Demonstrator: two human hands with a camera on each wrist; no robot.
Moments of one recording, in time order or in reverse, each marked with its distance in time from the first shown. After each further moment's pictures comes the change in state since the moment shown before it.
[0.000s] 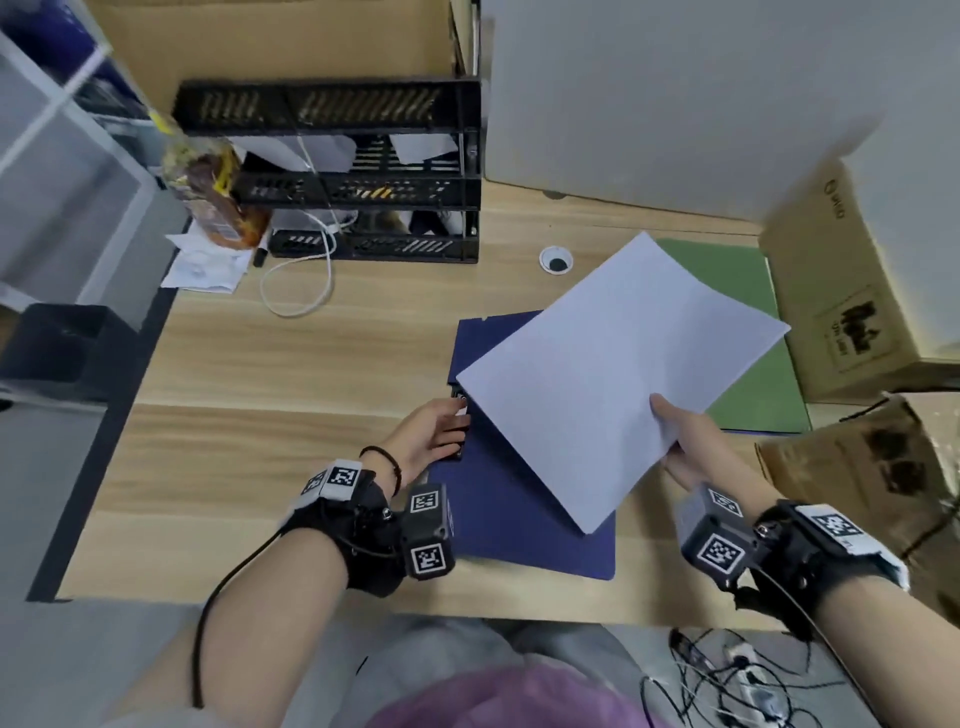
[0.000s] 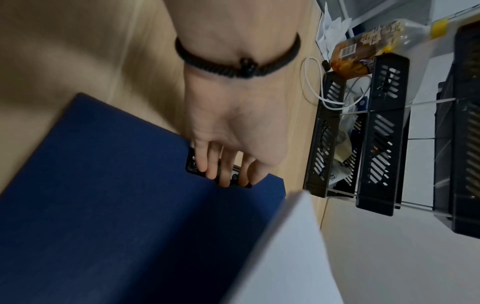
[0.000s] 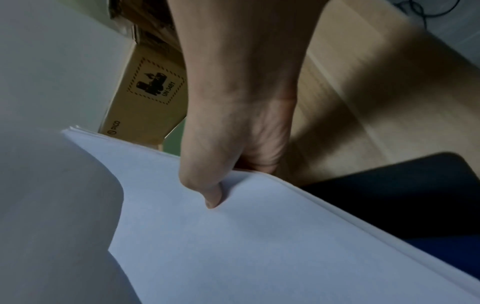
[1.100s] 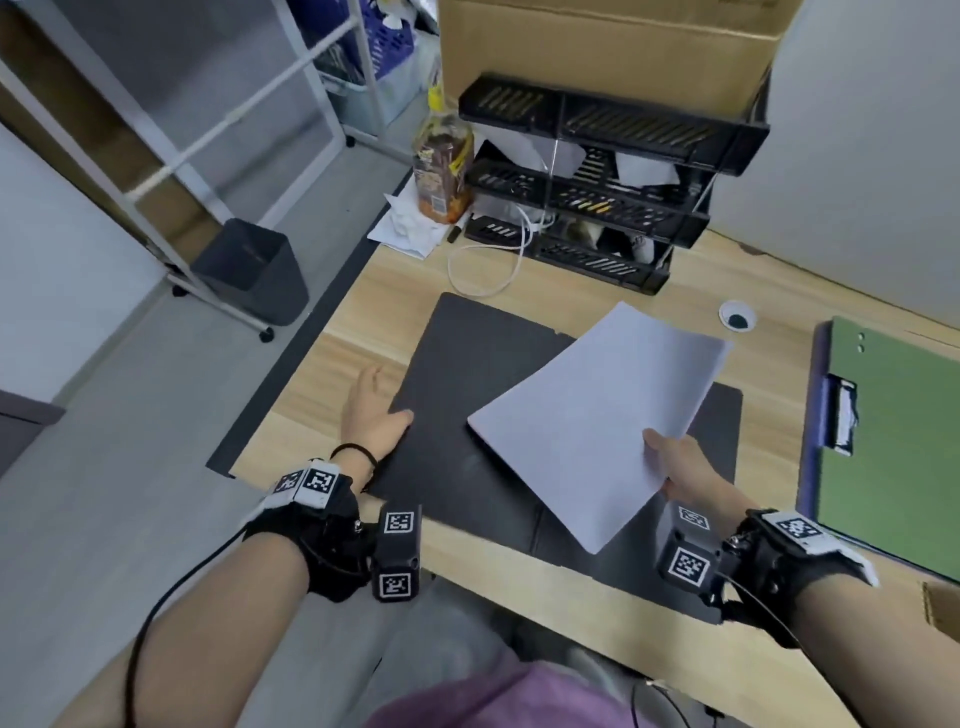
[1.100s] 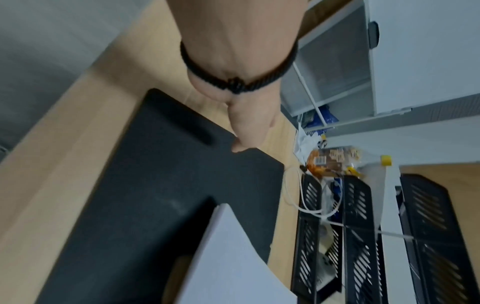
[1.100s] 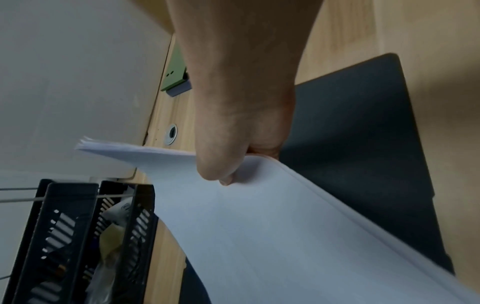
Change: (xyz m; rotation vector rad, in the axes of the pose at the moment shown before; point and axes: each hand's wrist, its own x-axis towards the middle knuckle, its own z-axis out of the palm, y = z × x) left_hand -0.074 -0.032 -0.199 0.294 0.746 0.244; right_hand 0.004 0.047 0.163 -0.457 -0.096 0.072
